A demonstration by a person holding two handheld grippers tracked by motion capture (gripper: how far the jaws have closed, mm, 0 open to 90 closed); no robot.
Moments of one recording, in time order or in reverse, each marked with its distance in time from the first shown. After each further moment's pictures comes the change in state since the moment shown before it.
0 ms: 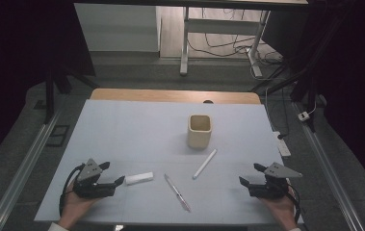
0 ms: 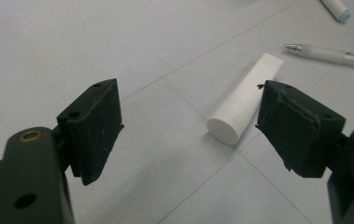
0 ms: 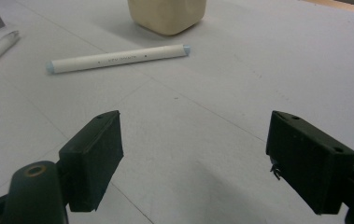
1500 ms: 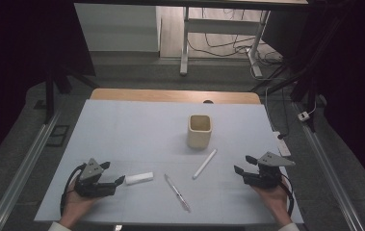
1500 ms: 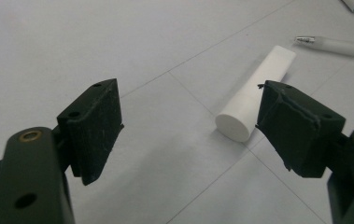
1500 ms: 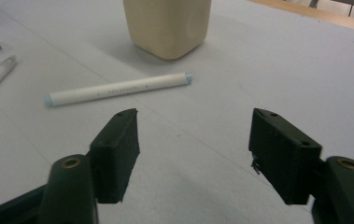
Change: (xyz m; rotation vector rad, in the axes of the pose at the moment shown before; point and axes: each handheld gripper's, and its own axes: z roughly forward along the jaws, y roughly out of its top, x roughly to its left) left arm 0.003 -0.002 0.008 0.019 0.008 0.005; right arm 0.003 0.034 0.016 0.005 -0.002 0.026
